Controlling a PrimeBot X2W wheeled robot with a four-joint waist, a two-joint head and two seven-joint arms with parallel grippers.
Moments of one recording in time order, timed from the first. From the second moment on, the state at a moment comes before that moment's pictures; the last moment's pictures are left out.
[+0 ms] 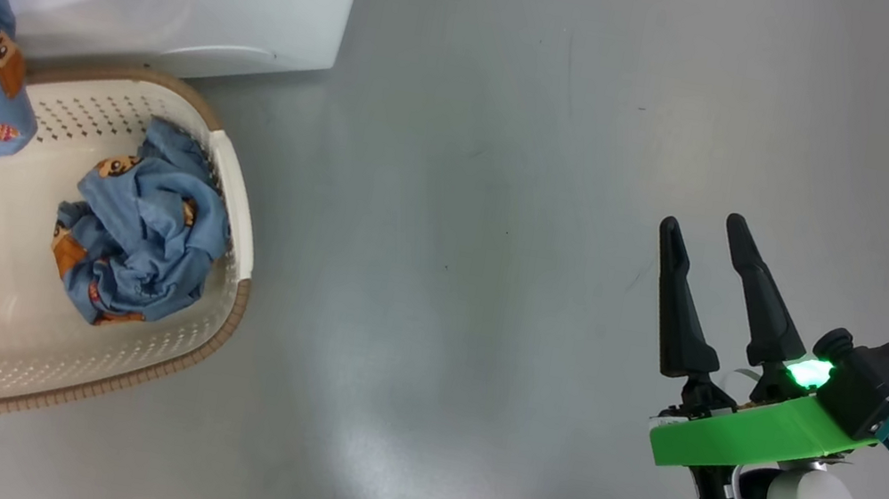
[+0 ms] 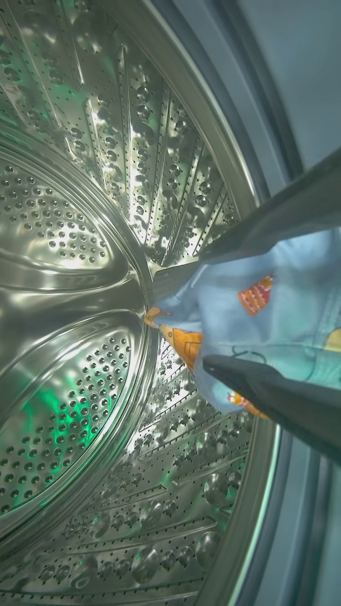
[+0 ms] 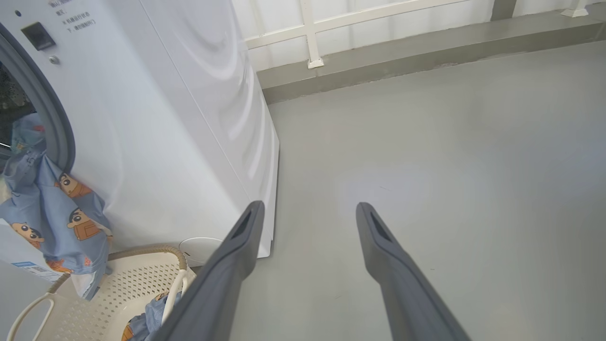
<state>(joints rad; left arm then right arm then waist) -1.34 0.43 -0.14 1.17 -0.28 -0.13 -0.26 -0.33 -0.05 0.12 0.13 0.37 0.13 -0.26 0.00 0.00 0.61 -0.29</state>
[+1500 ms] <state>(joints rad) -0.46 0.17 0.14 0.36 -0.27 -0.13 -0.26 -0.30 -0.06 0.05 0.15 0.29 0.13 -0.26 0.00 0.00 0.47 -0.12</state>
